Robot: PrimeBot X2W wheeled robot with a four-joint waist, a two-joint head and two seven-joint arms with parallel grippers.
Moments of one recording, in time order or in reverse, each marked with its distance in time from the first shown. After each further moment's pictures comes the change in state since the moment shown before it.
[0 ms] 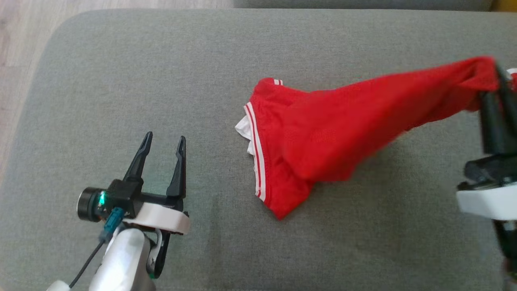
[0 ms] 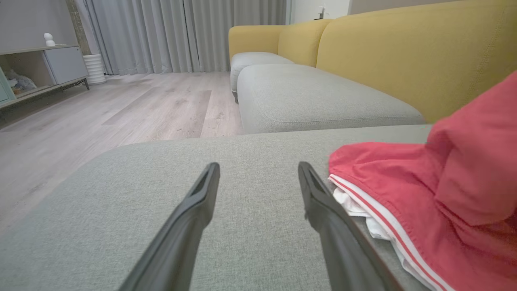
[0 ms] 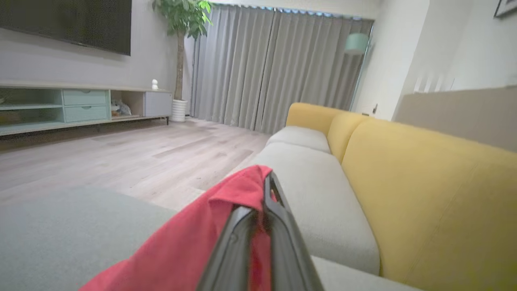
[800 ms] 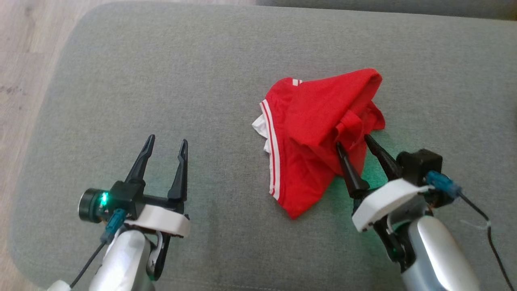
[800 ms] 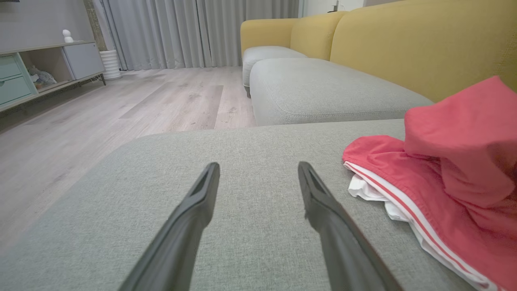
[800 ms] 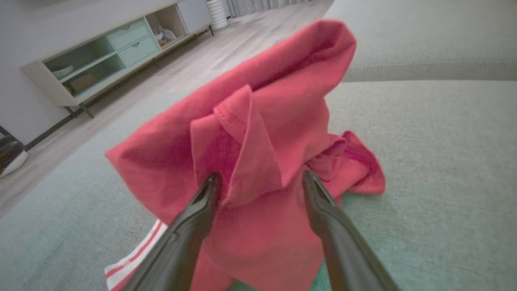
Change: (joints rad) left arm 0.003 0.015 -0.025 0.007 -0.008 0.000 0.000; right arm -0.103 0.145 0.239 0.753 0.138 0.000 -0.165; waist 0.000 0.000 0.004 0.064
